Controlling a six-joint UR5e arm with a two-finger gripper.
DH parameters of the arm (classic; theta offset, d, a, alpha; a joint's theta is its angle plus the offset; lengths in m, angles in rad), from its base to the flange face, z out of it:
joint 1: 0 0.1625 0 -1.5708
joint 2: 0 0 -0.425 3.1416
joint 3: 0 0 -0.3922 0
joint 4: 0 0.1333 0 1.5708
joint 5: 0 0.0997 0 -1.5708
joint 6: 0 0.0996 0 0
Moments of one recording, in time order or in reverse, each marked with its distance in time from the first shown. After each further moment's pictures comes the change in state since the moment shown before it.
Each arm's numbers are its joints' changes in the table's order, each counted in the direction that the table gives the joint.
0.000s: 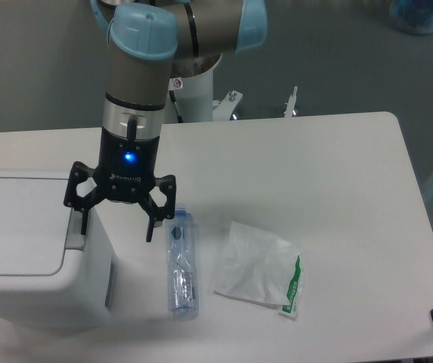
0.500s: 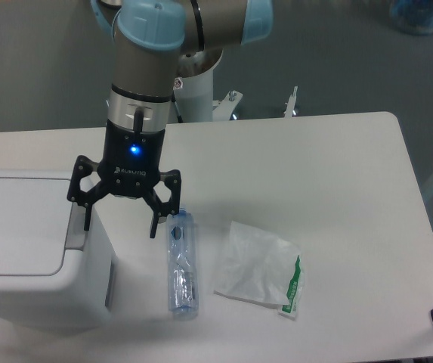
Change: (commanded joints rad) arm 0.006 -0.008 0.009 0.000 -0.006 0.000
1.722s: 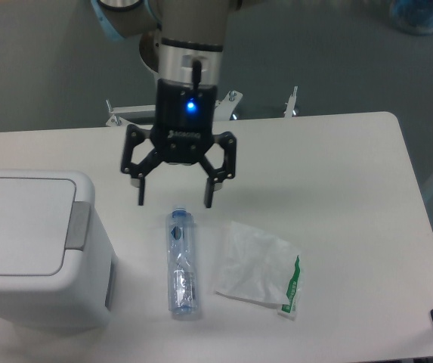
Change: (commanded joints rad) arm 0.081 -0.060 0.003 -0.002 -0.023 -0.005
